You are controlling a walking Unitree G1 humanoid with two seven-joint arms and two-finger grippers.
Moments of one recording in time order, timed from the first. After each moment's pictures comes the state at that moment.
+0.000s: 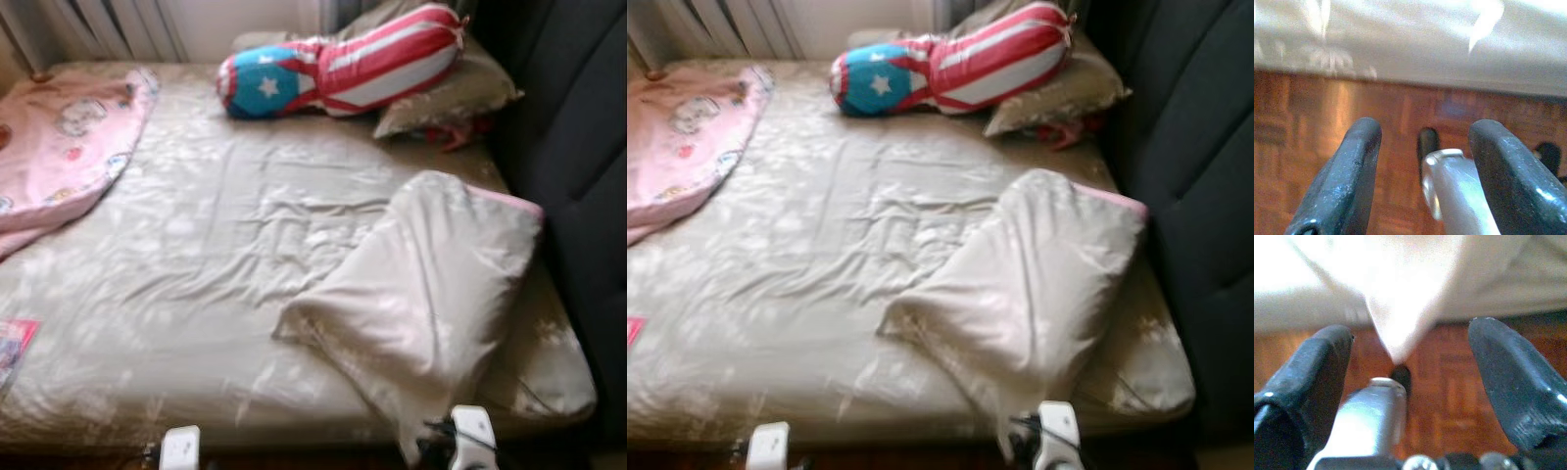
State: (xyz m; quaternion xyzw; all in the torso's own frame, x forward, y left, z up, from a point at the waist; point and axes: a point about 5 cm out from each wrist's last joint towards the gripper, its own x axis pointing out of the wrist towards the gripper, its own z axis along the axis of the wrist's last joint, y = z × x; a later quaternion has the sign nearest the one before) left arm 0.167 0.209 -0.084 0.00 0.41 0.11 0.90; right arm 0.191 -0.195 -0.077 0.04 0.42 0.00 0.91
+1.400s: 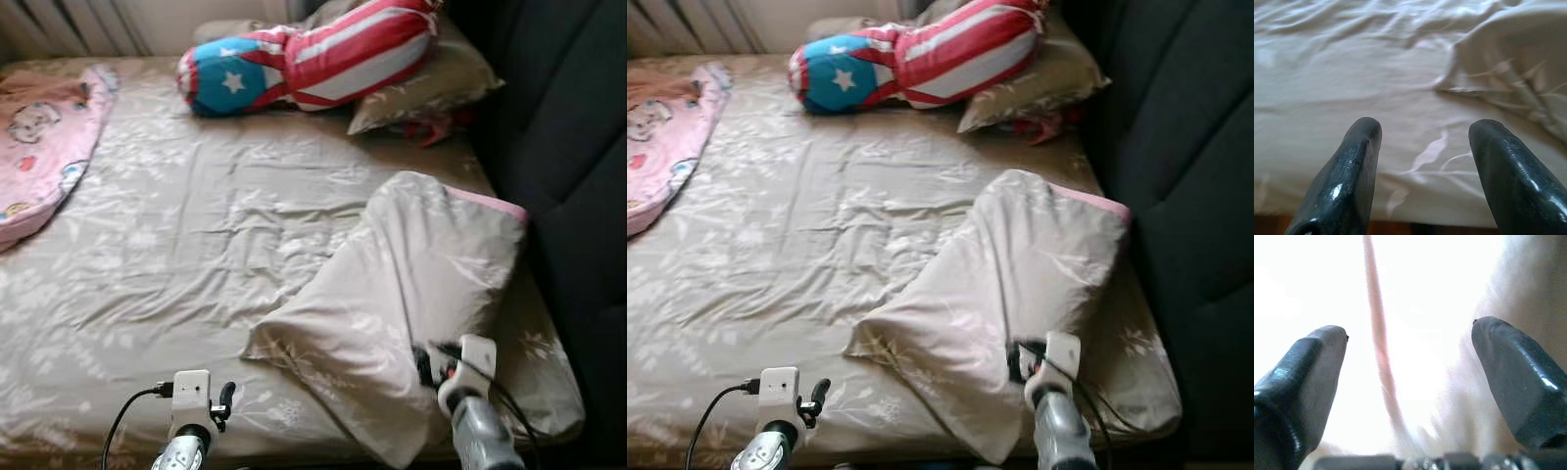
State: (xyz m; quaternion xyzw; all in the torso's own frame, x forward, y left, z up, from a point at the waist) left arm 0.226 0.198 -0.037 0.00 0.21 0.05 0.98; right arm 0.269 -0.189 -0.018 0.12 0.21 -0.06 0.97
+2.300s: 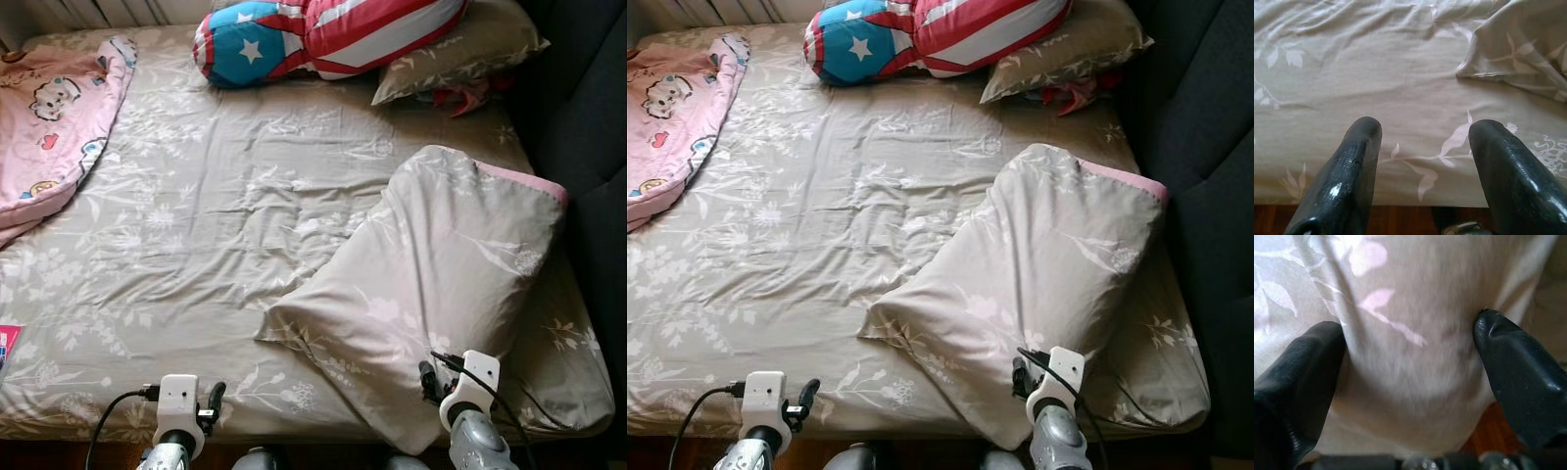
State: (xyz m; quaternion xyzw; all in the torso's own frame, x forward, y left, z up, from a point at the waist) left arm 0.221 0.212 -0.026 0.03 0.18 0.02 0.98; right arm 0.247 -0.186 -0.042 0.13 0.29 -0.13 0.94
